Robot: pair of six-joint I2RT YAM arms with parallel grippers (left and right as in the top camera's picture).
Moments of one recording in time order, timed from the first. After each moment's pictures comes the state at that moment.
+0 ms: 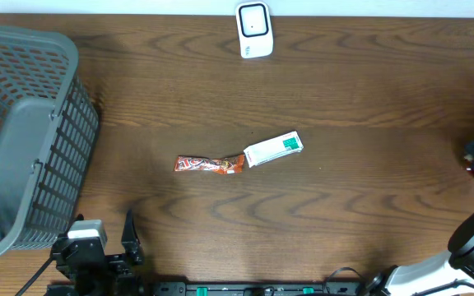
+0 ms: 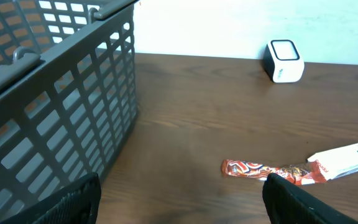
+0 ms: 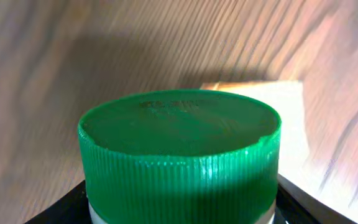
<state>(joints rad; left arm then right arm) 0.18 0.01 0.73 -1.02 0.13 0.02 -0.68 1.80 1.18 -0.44 0.23 0.34</state>
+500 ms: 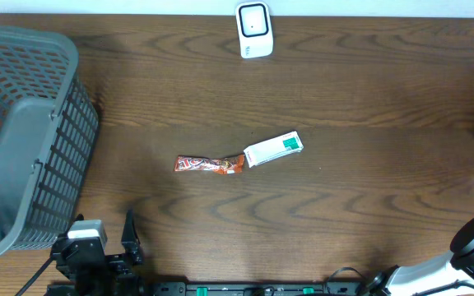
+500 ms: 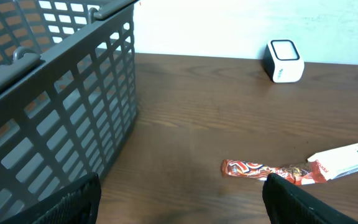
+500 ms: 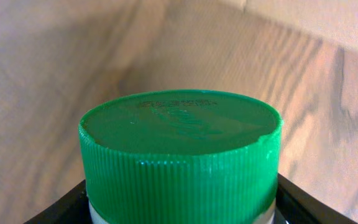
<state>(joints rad) 0.18 0.01 0.73 -1.02 0.13 0.02 -0.72 1.80 1.18 -0.17 0.22 0.30</state>
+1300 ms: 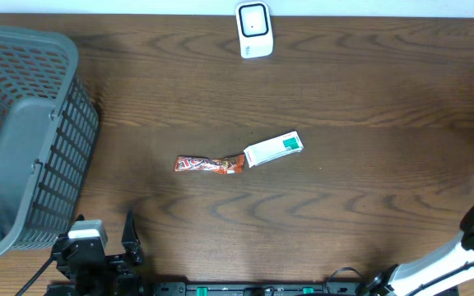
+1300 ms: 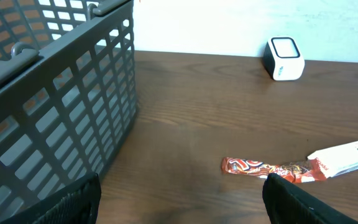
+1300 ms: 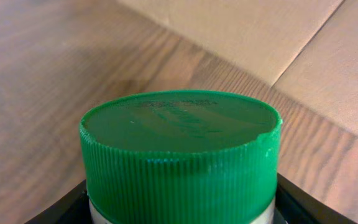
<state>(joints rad) 0.18 0.01 0.73 -1.03 0.13 0.02 -0.72 1.98 1.18 0.20 0.22 0.07</state>
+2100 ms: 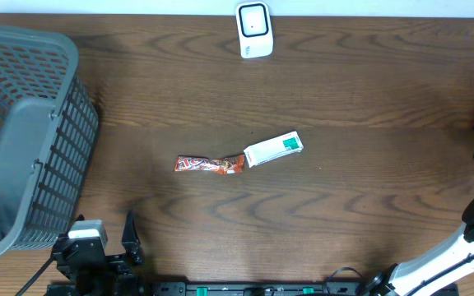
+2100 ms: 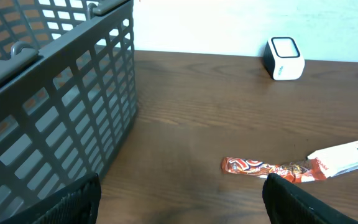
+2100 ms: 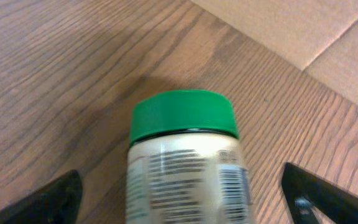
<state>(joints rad) 0.18 0.01 0.73 -1.03 0.13 0.02 -0.71 2.04 1.18 0.20 0.19 0.04</state>
